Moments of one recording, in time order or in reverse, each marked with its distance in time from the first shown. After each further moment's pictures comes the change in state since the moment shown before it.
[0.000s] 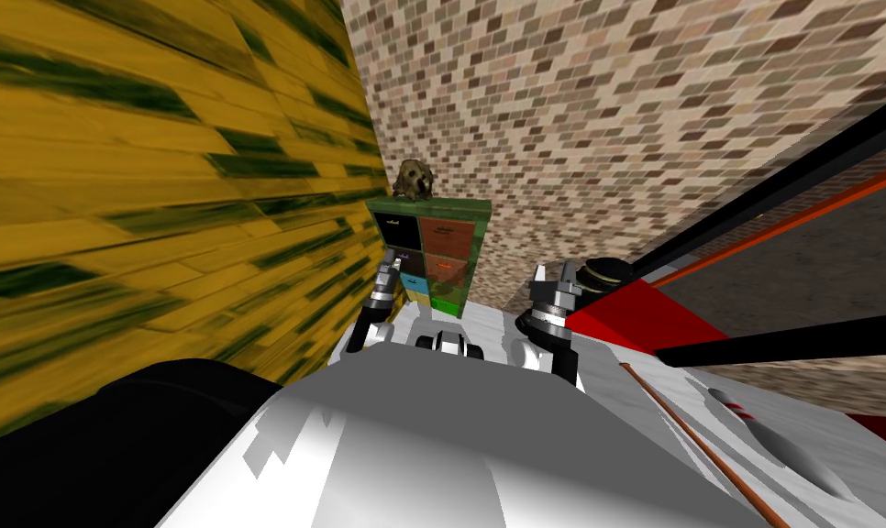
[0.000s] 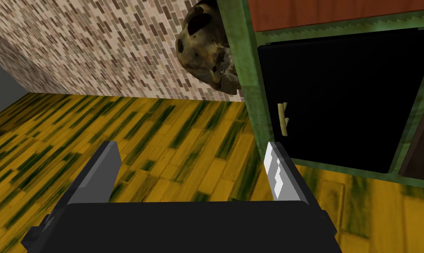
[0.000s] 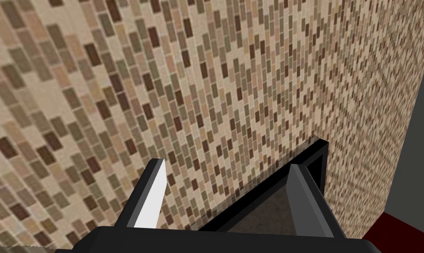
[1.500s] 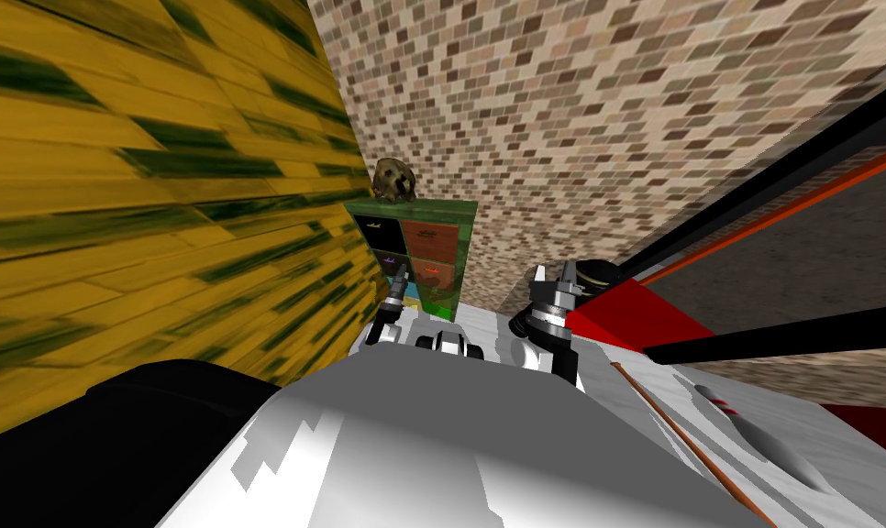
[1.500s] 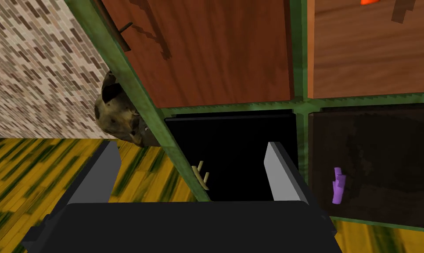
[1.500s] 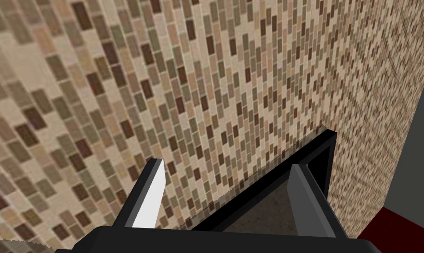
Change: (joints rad) left arm -0.080 -0.014 -0.005 0.318 -0.027 -0.049 -0.007; right arm 0.000 0.000 0.000 0.000 0.000 0.000 0.000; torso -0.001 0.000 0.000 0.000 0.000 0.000
